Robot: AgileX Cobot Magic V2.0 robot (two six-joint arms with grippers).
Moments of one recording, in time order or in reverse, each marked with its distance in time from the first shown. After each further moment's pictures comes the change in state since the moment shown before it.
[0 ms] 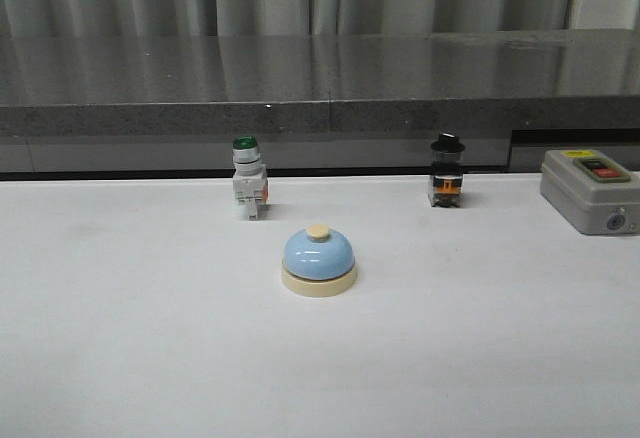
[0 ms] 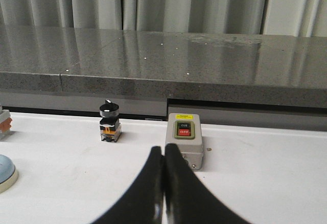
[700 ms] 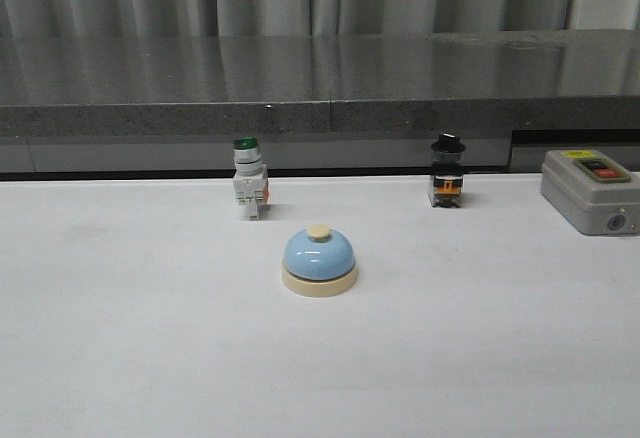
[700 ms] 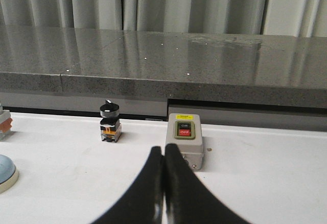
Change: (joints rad) left arm 0.000 -0.592 0.456 -0.008 -0.226 0.007; right arm 0.000 0.000 0.000 0.000 0.000 0.000
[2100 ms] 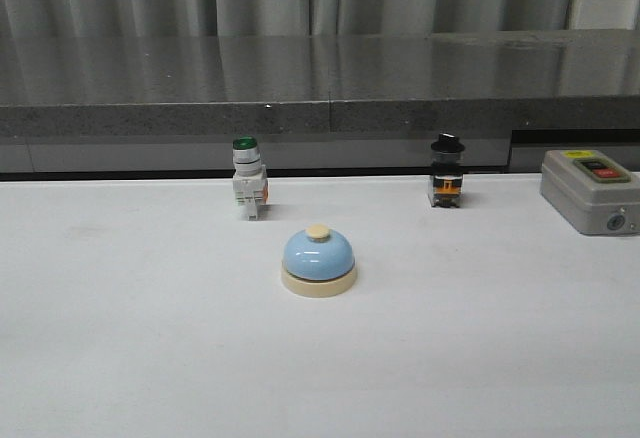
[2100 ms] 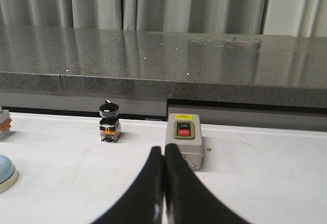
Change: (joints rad) left arm 0.000 -0.241 0.220 0.075 -0.129 0.048; right arm 0.000 0.000 0.000 0.000 0.000 0.000
